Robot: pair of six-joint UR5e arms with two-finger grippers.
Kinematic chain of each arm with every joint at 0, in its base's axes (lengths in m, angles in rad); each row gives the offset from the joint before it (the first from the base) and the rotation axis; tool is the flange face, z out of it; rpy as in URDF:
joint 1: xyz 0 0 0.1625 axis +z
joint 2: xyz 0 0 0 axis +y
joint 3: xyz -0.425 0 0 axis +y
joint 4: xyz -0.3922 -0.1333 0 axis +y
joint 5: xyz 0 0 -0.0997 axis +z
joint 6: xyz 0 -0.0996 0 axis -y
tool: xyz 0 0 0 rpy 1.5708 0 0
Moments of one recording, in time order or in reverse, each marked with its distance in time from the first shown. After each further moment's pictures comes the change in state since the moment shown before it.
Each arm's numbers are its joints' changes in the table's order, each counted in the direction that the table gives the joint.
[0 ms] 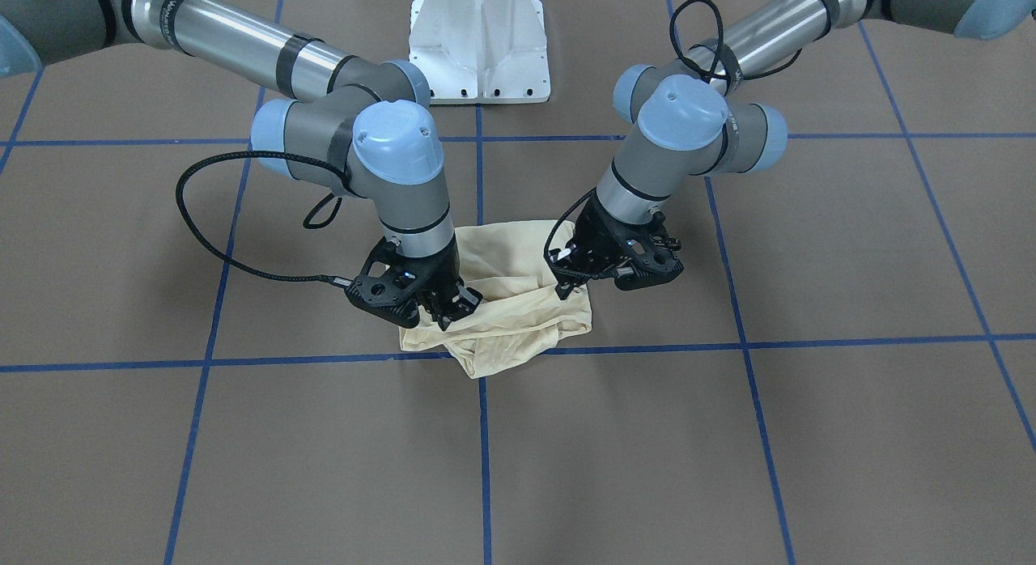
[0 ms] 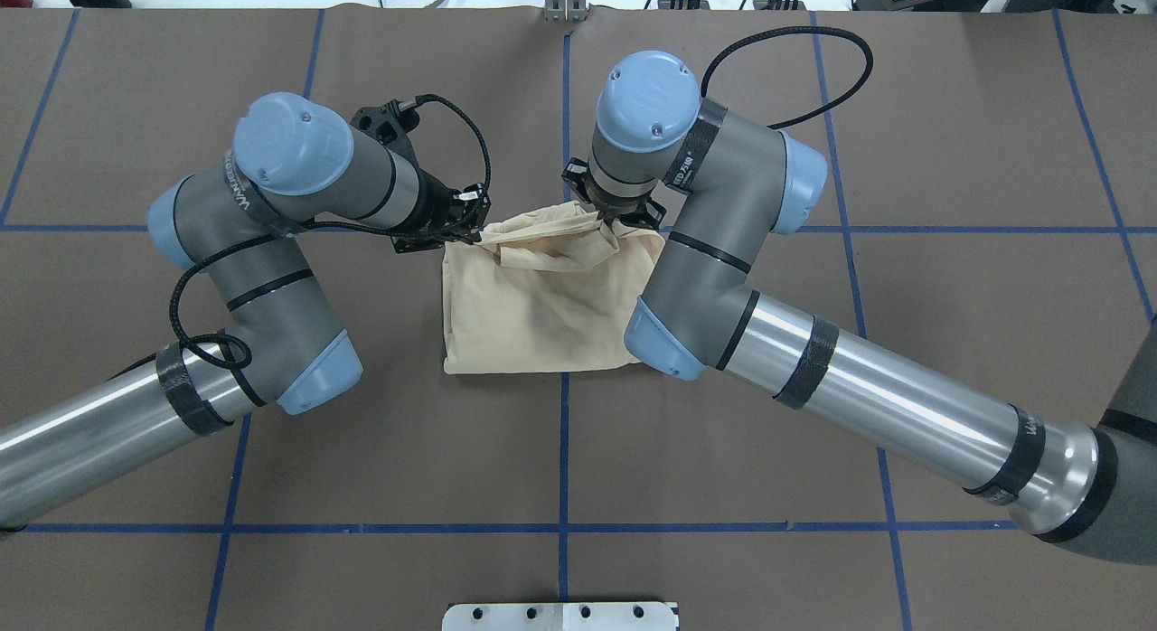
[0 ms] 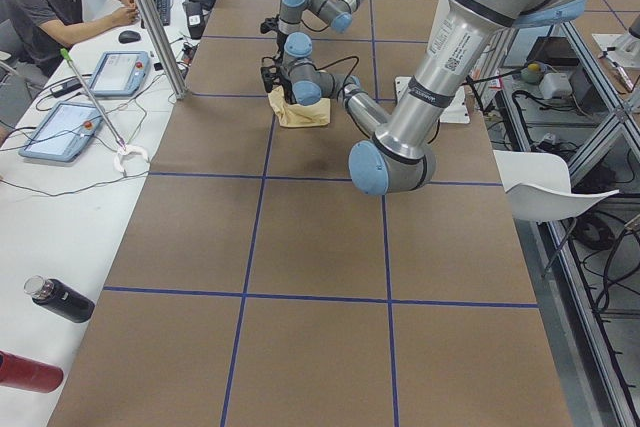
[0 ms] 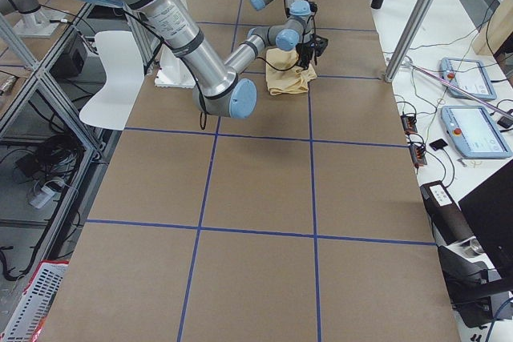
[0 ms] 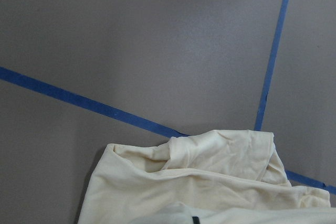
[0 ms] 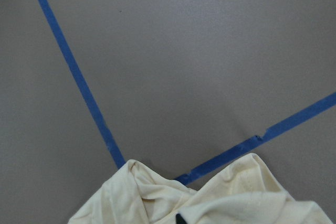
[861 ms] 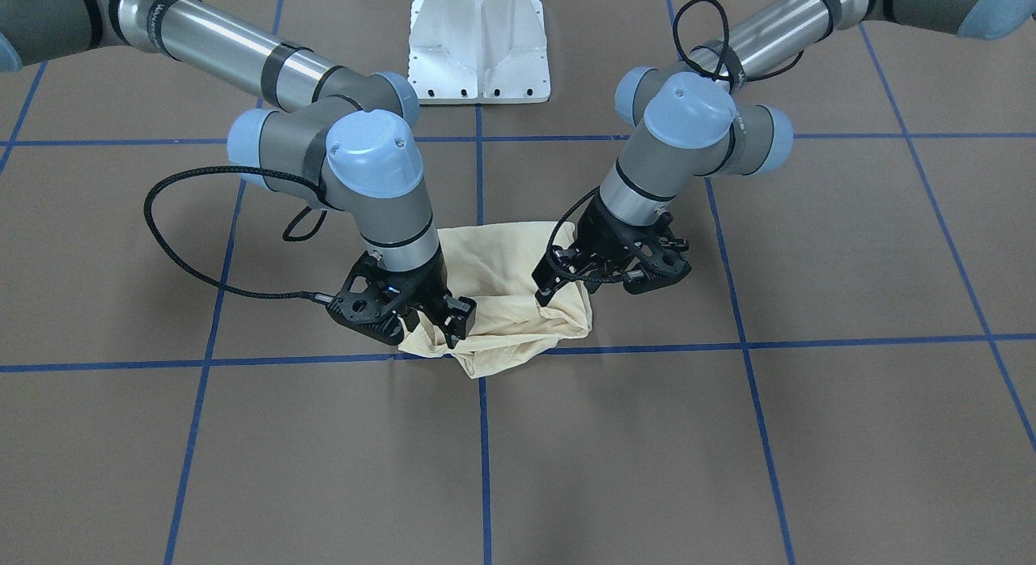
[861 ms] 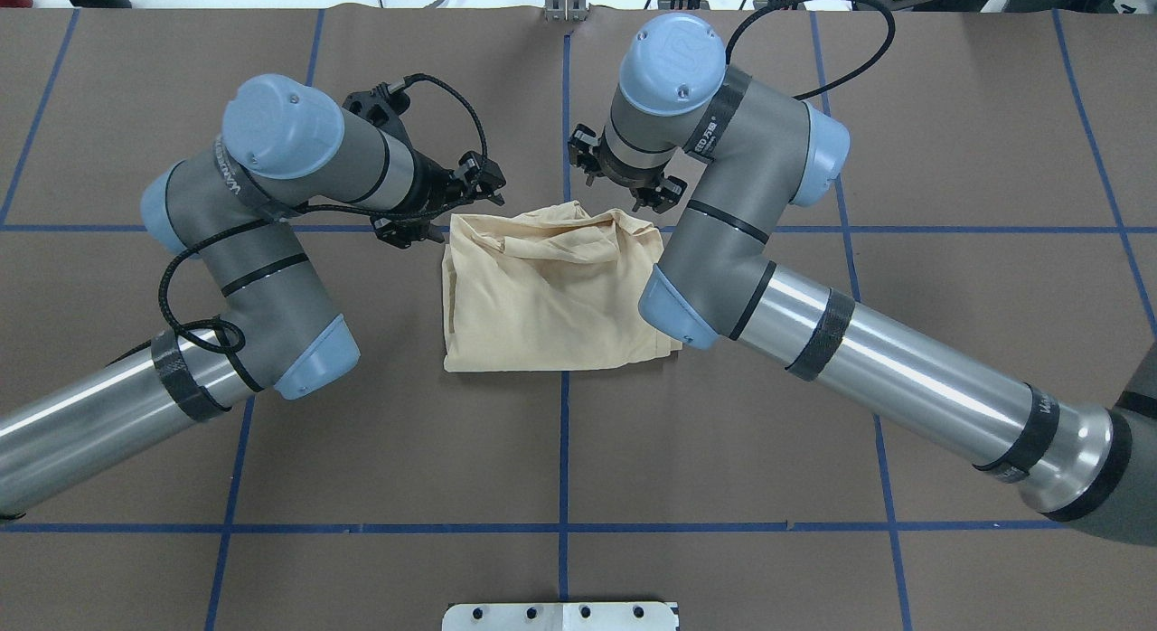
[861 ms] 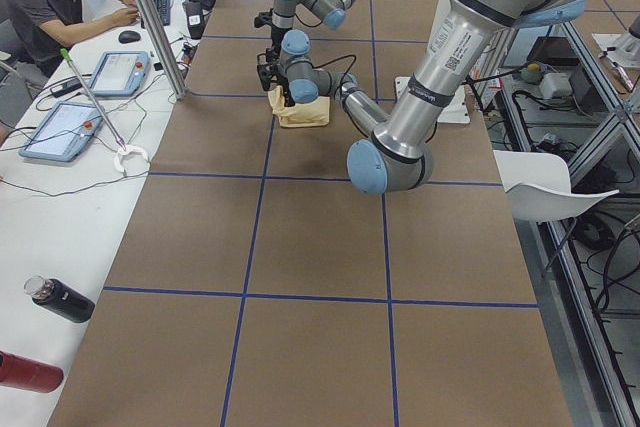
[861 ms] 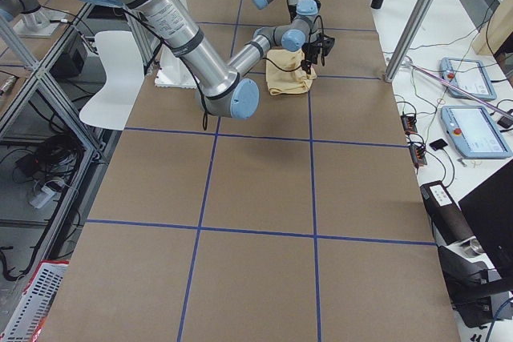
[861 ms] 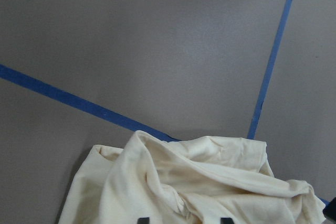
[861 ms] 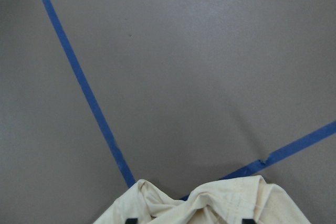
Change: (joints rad) left arm -0.034 0.006 0.003 0.018 0.005 -0.067; right arm 0.051 0.000 -0.006 -0.019 -0.063 -0.041
